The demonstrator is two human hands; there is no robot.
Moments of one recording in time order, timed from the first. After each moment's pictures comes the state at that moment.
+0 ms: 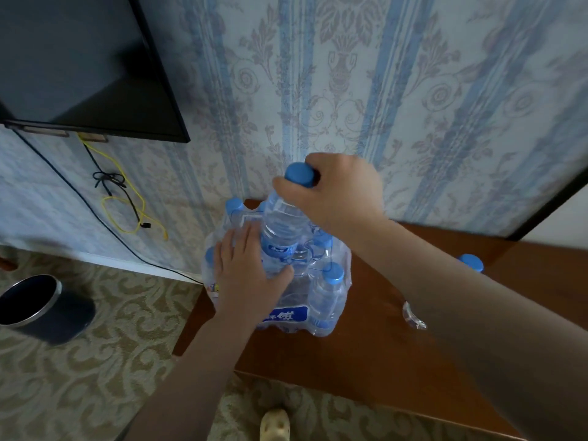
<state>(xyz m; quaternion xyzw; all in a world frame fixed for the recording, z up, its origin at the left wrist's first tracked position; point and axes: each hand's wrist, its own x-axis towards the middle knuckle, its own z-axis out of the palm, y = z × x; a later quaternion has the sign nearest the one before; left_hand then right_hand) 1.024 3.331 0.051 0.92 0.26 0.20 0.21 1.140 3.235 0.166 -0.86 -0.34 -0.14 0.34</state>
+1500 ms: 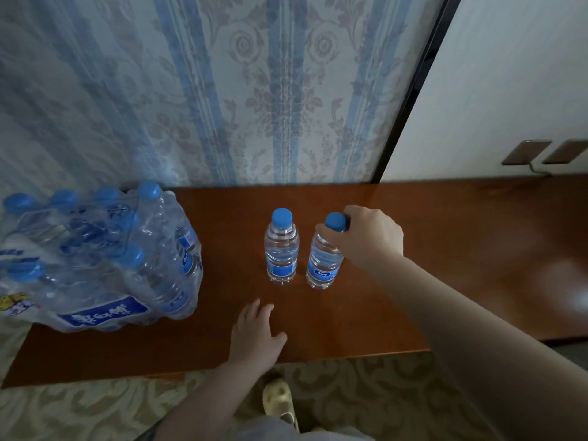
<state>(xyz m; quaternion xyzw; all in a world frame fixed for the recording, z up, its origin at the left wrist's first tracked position) 1.071 3.078 -0.082 0.92 0.20 -0.18 0.29 1.223 2.923 0.051 -0.98 -0.09 -0.02 0.17</state>
